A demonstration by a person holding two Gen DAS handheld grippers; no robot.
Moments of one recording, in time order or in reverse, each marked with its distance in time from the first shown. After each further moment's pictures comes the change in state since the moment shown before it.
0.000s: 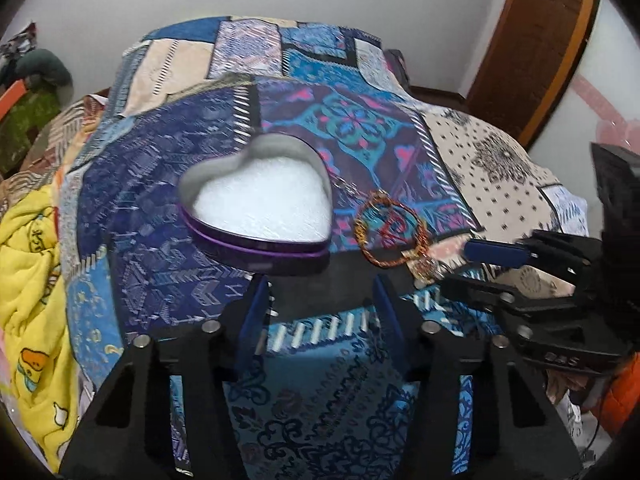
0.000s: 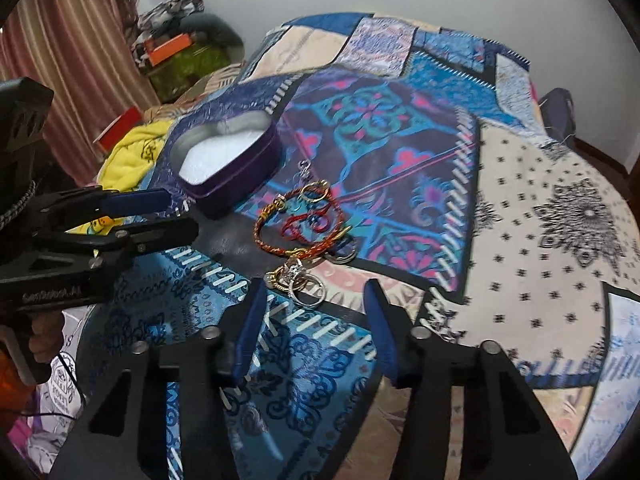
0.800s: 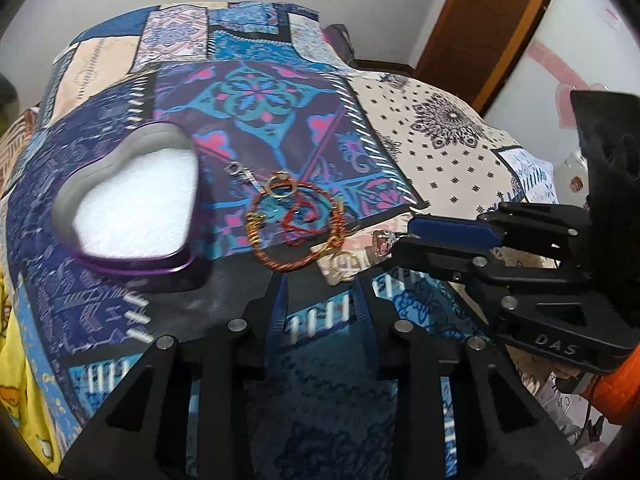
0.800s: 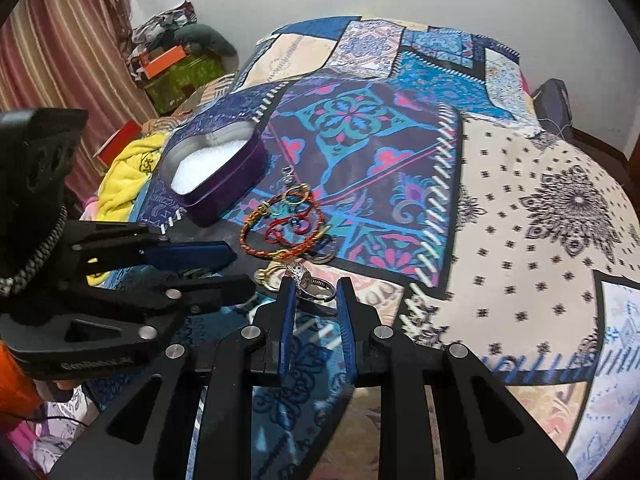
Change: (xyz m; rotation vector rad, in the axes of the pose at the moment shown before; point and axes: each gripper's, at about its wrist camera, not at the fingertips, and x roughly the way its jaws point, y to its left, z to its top) left arm 0.036 -0.046 0.007 0.109 0.076 -0.153; right arm -0.015 -0.019 -0.003 0.054 -0.043 -0.010
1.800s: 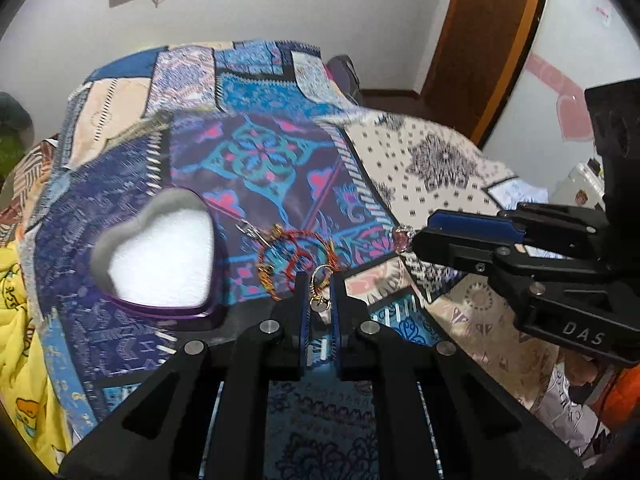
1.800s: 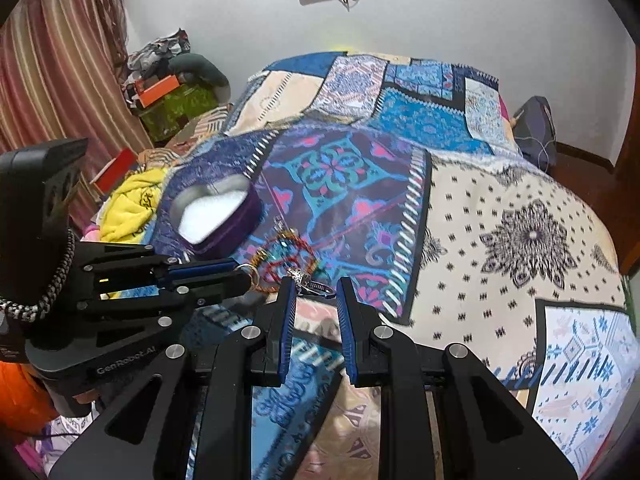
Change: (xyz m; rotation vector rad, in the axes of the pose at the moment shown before) left arm -0.036 -0.011 0.018 0.017 -0.134 0.071; right arm -0.031 0.004 0.022 0.004 -0.107 -0.017
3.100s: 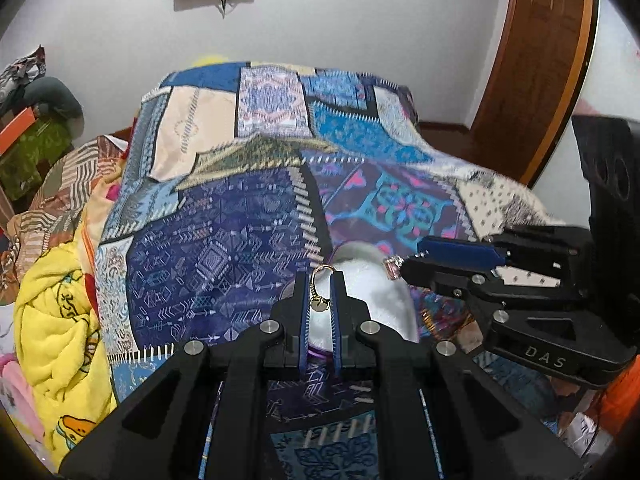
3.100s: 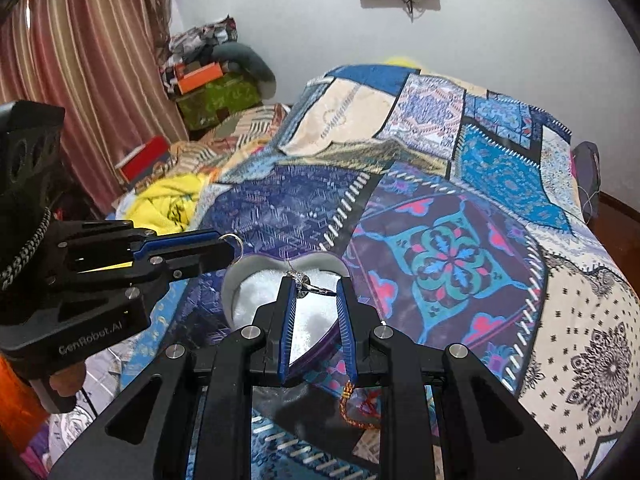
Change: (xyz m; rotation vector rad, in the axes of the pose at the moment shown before) left arm -0.031 0.112 0.020 -0.087 -0.061 0.139; right arm 0.079 0.072 0.063 -0.140 0.018 0.079
